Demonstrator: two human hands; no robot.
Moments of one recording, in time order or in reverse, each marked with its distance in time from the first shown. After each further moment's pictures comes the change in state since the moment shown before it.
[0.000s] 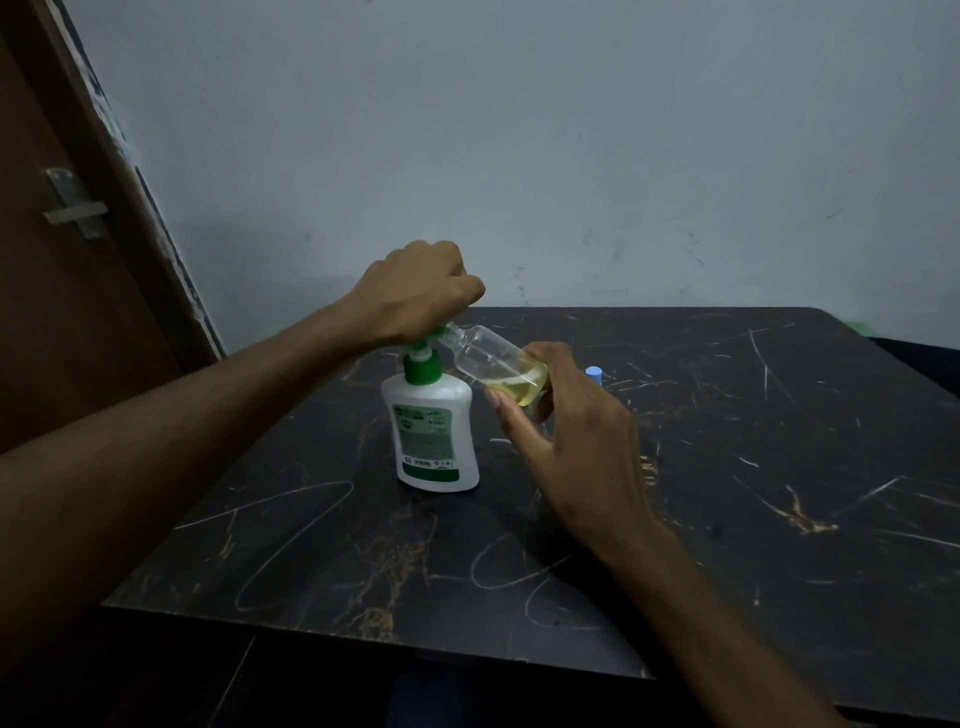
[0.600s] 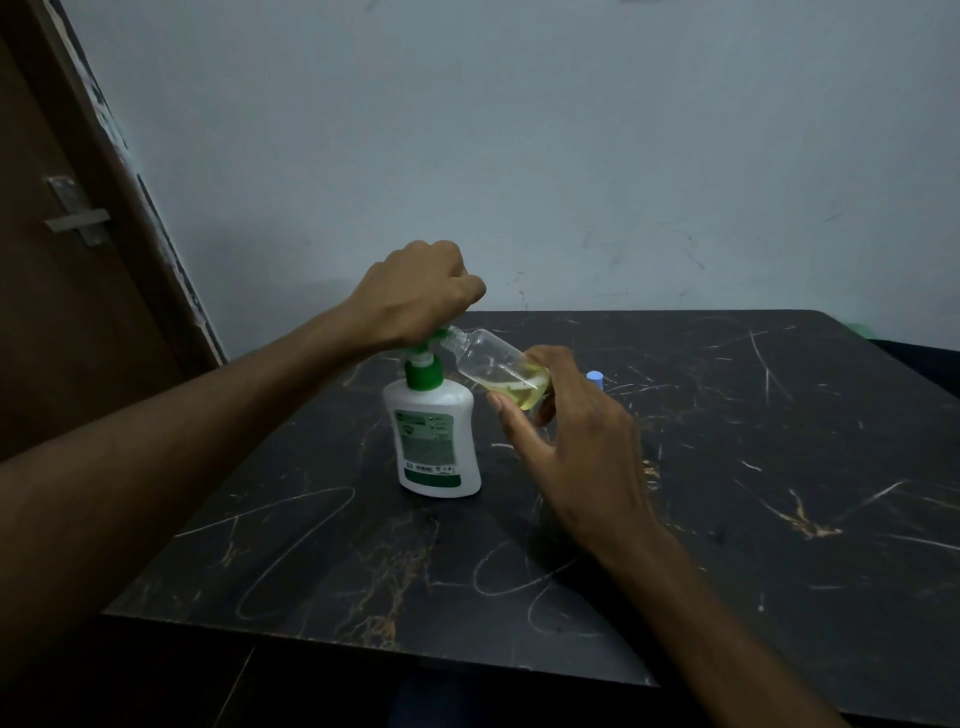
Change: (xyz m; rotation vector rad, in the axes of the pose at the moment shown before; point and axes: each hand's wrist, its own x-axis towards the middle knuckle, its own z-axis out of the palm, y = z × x) left_hand 0.000 0.000 -0.001 -0.050 0.031 0.018; right_hand 0.001 0.001 0.001 -0.007 -0.011 0.010
